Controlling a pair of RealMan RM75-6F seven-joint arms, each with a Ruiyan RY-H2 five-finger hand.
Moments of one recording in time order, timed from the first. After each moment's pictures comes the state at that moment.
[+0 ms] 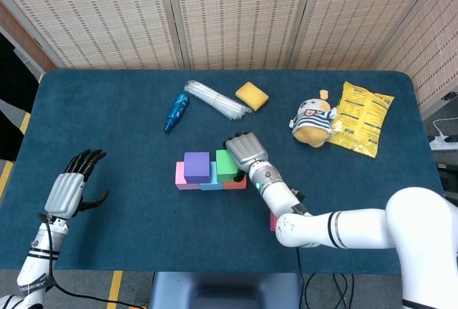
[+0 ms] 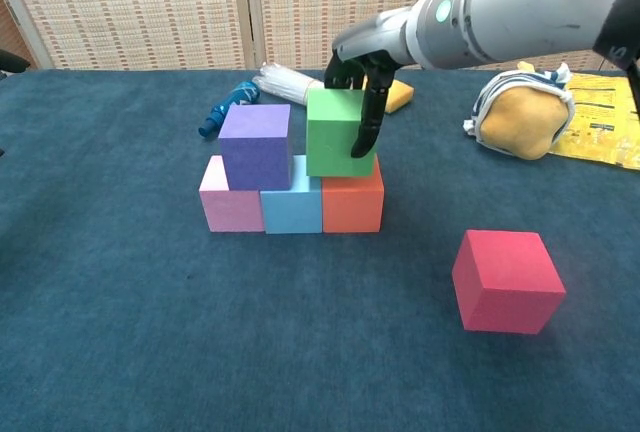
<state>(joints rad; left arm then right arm) -0.37 -1.29 -0.09 -1.53 1.40 1.32 -0.12 1.40 -1.39 0.12 -1.69 -0.14 0.89 -0.75</state>
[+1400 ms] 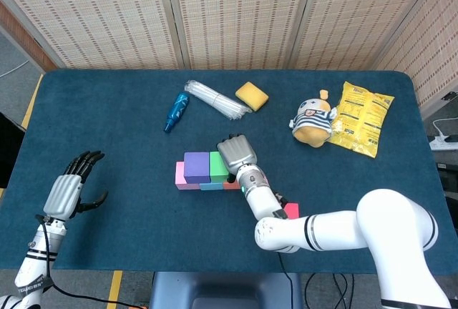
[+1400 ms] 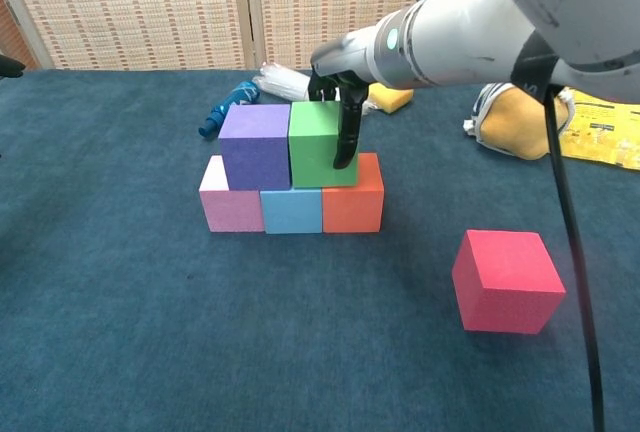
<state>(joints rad) -0.35 -1.31 -0.10 -1.47 1.45 1.31 -0.23 1.45 -1.51 0.17 -1.63 -0.02 0.99 -0.90</state>
